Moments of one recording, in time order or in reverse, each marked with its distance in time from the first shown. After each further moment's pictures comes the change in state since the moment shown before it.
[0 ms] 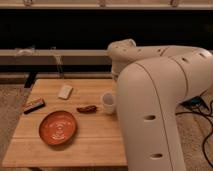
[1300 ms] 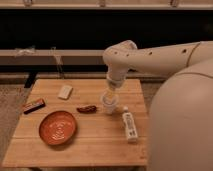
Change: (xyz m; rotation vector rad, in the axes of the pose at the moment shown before) arm 0.001 0.096 -0.065 0.090 -0.070 0.135
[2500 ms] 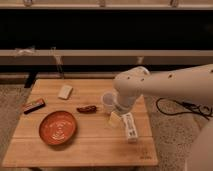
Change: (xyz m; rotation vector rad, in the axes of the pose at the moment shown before) arm 0.064 0.099 0.038 -0.147 0.036 0.270
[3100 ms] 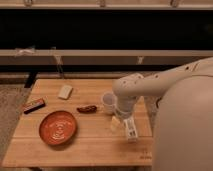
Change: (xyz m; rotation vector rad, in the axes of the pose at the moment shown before) arm 0.028 -0.012 0.052 -0.041 0.139 0.183
